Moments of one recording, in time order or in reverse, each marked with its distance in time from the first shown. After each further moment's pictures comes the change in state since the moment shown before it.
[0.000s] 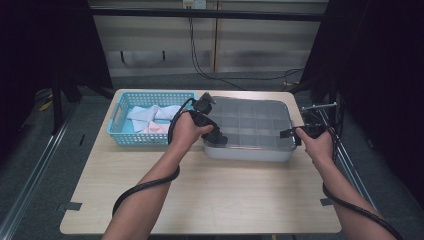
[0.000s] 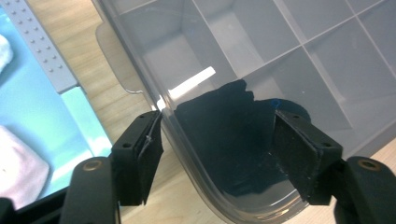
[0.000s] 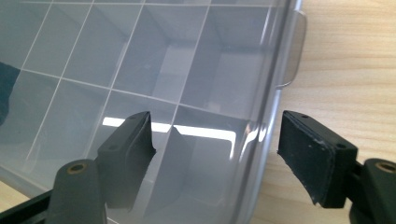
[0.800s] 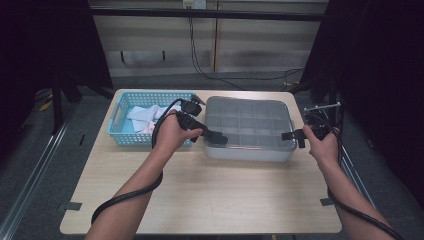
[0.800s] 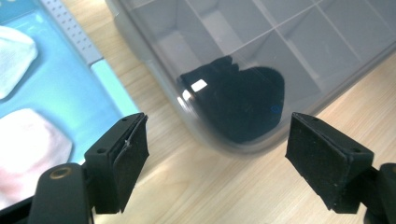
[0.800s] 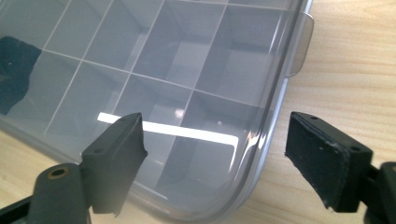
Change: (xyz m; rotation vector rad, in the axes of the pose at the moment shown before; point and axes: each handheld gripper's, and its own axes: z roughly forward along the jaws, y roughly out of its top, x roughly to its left) left arm 0.006 -0.030 -0.041 -0.051 -0.030 0.065; right arm 0.008 -0.007 -0.020 -0.014 0.002 -0.082
